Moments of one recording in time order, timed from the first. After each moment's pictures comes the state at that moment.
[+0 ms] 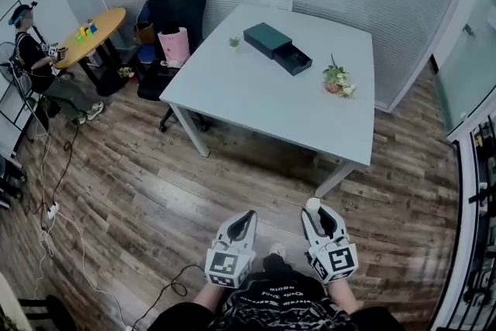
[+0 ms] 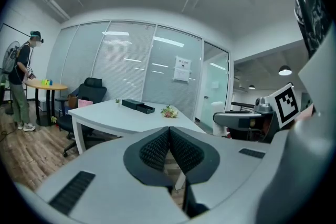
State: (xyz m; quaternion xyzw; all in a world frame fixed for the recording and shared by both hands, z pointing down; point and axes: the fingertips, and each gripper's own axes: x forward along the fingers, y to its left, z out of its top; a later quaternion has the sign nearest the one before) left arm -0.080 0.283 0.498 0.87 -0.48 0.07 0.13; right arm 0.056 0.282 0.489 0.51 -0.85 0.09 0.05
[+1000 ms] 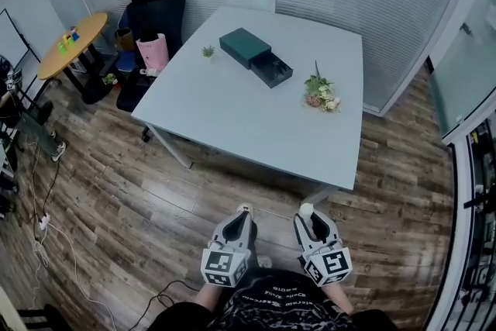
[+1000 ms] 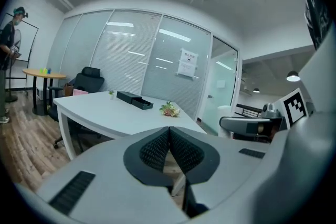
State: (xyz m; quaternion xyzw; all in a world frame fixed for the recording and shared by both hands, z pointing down) left arm 0.006 0.167 0.532 0.86 -0.48 0.07 0.18; right arm 0.141 0.181 0.523 0.52 -0.84 0.13 0.04
